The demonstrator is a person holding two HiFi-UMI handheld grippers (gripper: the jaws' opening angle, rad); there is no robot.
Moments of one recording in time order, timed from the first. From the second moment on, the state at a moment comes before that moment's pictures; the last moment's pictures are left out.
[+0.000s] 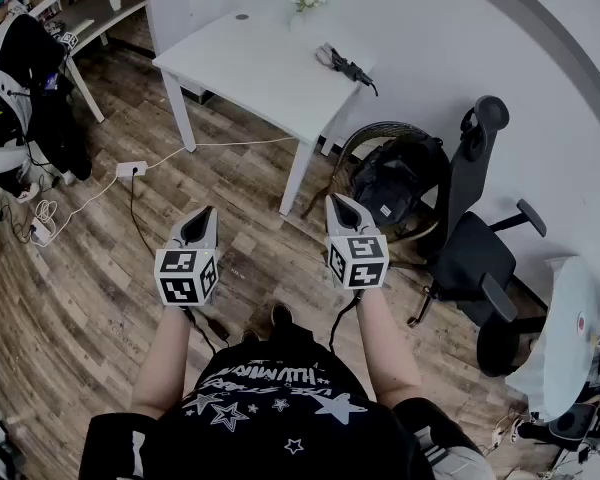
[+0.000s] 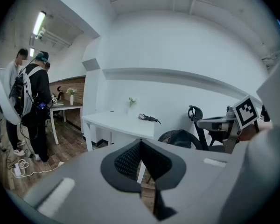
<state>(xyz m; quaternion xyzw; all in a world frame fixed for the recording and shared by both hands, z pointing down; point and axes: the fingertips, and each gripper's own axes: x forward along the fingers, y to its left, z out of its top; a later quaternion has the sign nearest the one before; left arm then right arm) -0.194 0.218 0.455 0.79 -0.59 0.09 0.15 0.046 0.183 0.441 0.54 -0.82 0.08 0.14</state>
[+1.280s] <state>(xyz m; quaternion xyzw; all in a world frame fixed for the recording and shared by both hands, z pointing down) -0.208 0.201 0.475 0.80 -0.57 0.09 0.16 0.051 0.155 0.467 0.56 -0.81 0.10 0.12</state>
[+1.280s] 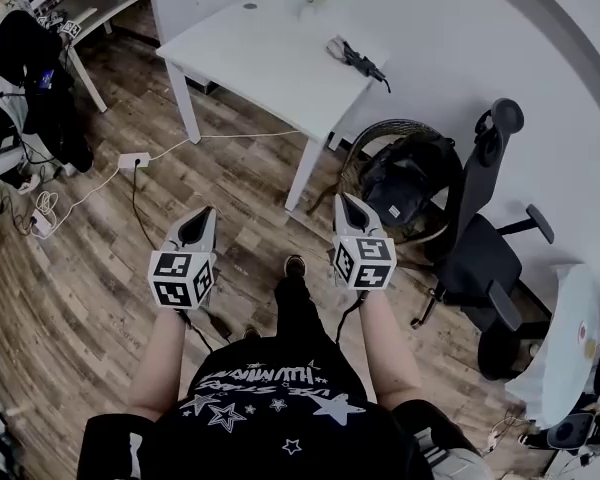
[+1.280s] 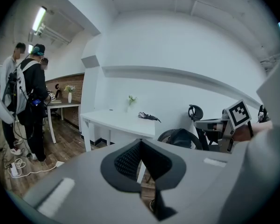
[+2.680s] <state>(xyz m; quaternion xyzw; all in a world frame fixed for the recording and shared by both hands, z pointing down) -0.098 -0.138 0.477 0.77 -0.60 0.11 0.17 0.144 -0.230 0.507 0.51 -0.83 0.14 0.19</state>
